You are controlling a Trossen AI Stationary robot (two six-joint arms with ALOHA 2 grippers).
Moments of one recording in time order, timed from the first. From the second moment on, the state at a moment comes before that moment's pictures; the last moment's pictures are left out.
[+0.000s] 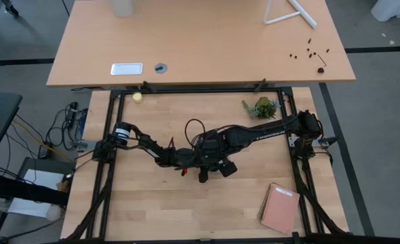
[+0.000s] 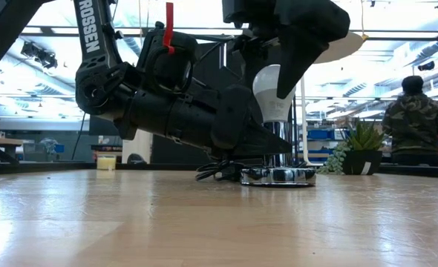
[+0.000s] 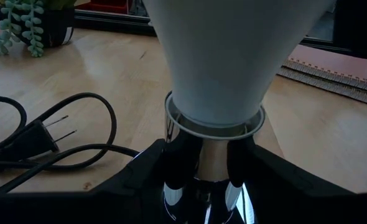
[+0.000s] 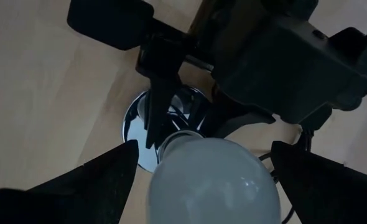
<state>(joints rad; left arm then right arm) -0.12 2.16 0.87 1.07 -0.18 -0.16 0.14 1.90 1.65 -1.08 0.09 -0.34</state>
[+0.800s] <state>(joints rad) -0.12 2.16 0.87 1.07 -0.18 -0.16 0.14 1.90 1.65 -1.08 0.11 -0.24</state>
